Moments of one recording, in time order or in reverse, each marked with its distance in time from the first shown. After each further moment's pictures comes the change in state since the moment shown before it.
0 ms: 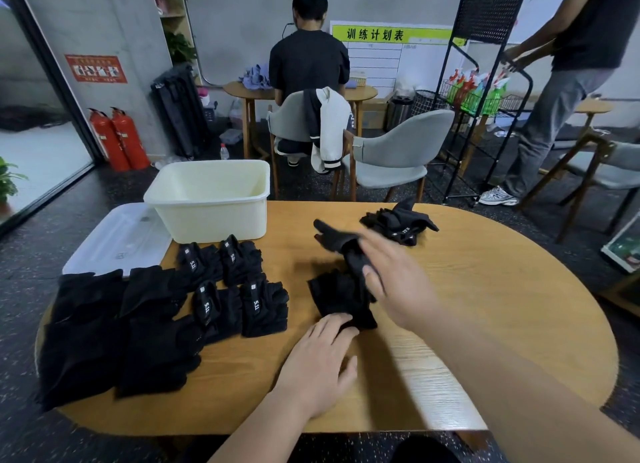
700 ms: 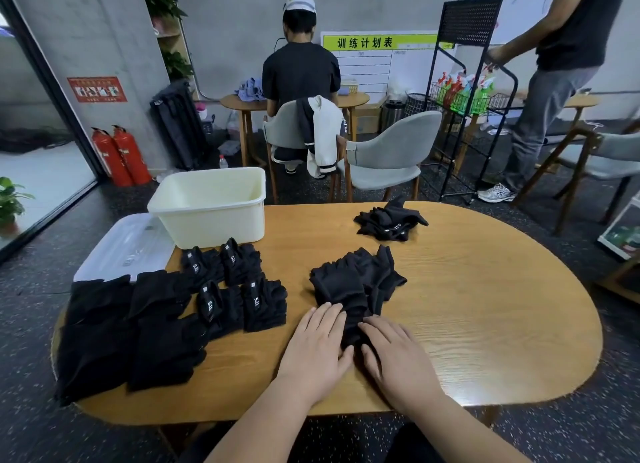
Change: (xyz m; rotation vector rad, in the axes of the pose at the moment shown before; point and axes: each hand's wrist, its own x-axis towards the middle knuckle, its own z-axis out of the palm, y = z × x) left_hand 0.002 0.002 0.009 0.238 -0.105 -0.070; right_hand -0.133 -0.013 0.079 -0.097 0.001 0.094
